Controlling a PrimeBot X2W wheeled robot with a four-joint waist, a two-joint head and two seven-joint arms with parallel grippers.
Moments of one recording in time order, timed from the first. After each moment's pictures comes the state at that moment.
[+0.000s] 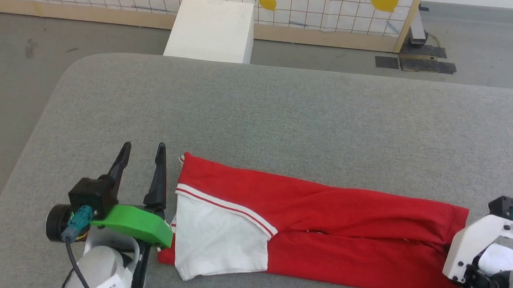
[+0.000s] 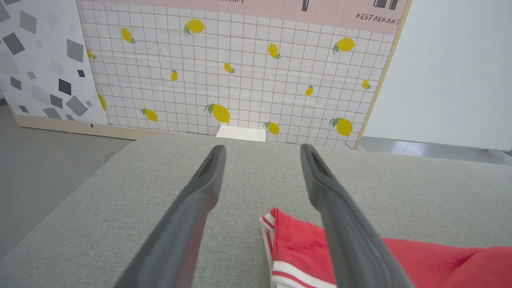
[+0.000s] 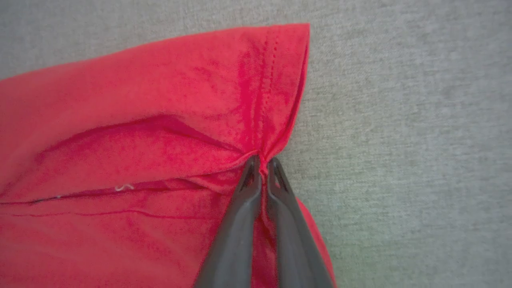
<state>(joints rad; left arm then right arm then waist) -0.19 0.12 -0.11 0.21 -0.26 -0.02 -0.26 -0.30 -0.07 -0.36 0.50 0.11 0.13 0.71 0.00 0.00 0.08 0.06</state>
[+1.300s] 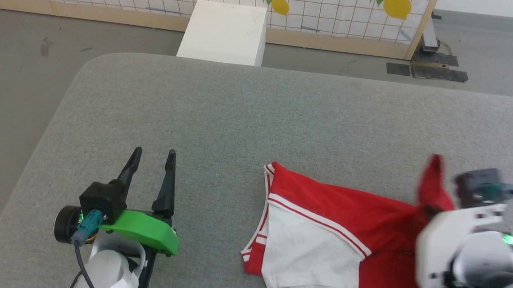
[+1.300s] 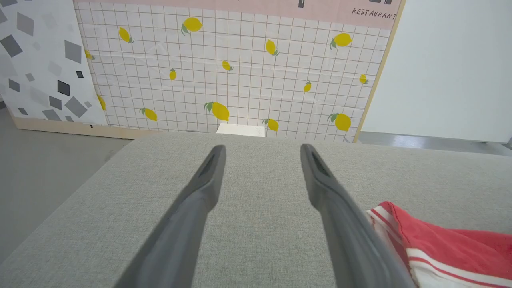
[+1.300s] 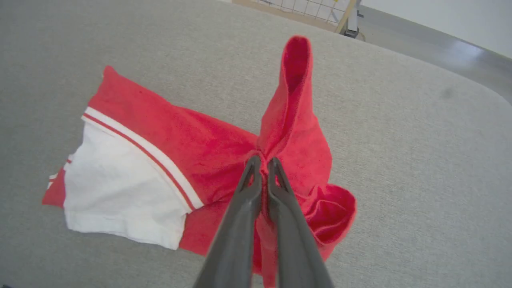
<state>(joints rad) -0.18 0.06 -0.06 0.23 -0.17 -0.10 -0.26 -0.03 -0.05 -0.04 -0.37 -0.01 0.13 0.94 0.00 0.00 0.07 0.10</state>
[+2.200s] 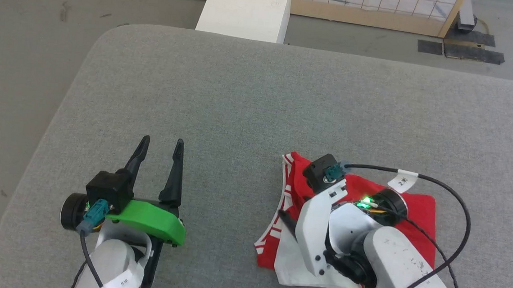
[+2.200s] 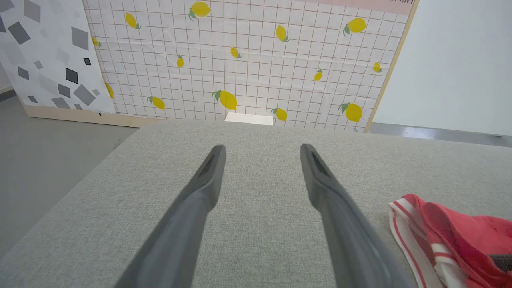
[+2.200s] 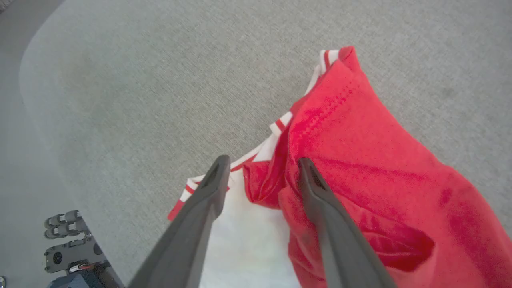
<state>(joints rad) -0.22 0.06 -0.08 0.24 -0.17 -0.11 -0.26 -0.39 -0.05 0.45 0.29 0.26 0.13 0.66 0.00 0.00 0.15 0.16</state>
